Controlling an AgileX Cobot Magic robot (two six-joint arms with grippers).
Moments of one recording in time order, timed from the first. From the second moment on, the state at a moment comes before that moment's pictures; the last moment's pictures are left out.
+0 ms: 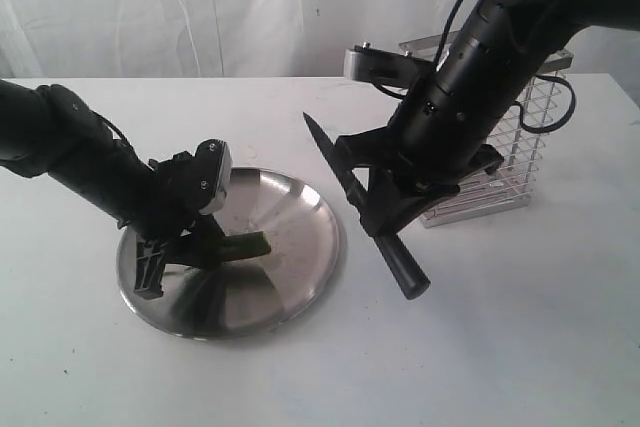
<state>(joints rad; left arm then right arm) -0.20 1.90 -1.10 -0.80 0.64 1.98 0.41 1.73 -1.38 0.45 1.21 -0.19</state>
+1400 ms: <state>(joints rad) -0.20 1.88 -1.11 -0.90 0.59 1.76 0.45 1.76 -1.38 0.50 1.13 -0.13</state>
